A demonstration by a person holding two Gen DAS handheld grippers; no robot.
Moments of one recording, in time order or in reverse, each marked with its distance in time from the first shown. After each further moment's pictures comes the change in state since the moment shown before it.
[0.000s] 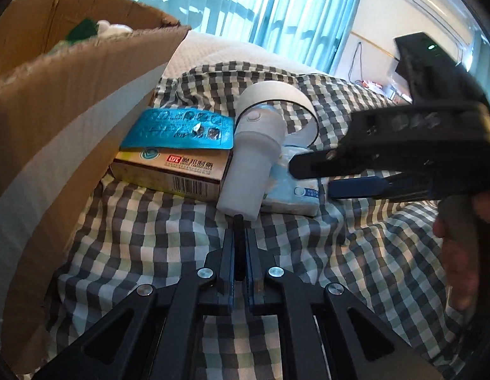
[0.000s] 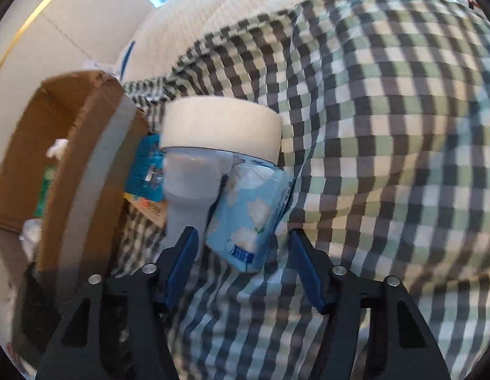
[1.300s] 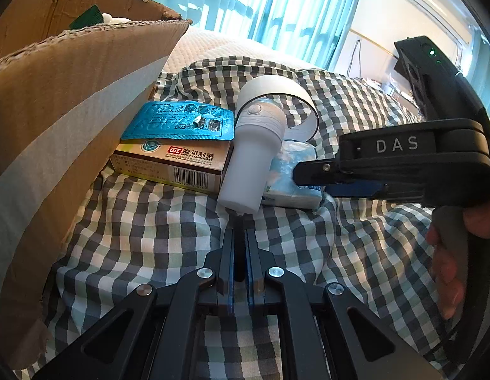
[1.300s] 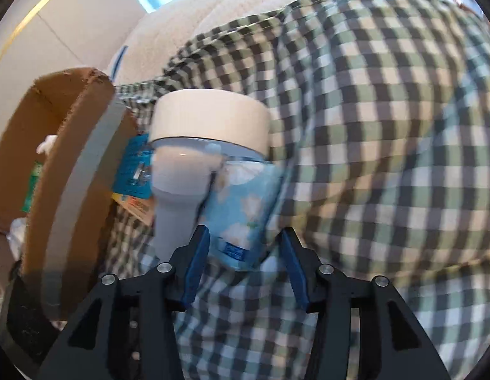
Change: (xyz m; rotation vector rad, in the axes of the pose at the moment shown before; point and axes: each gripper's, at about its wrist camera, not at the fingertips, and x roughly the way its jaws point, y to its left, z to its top) left arm 0.003 0.000 -0.001 0.013 0.013 -0.010; right arm -0.014 0.004 -0.020 -0.053 -0.048 -0.002
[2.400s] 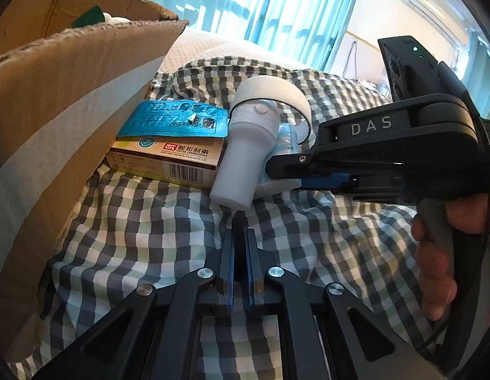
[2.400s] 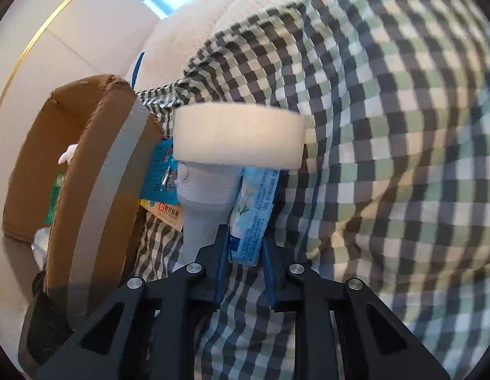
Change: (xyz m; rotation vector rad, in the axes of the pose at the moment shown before) left arm 0.000 -0.003 -0.001 0.008 -0.012 -0.040; right arm 0.002 0.013 0.012 -0.043 0.018 0.118
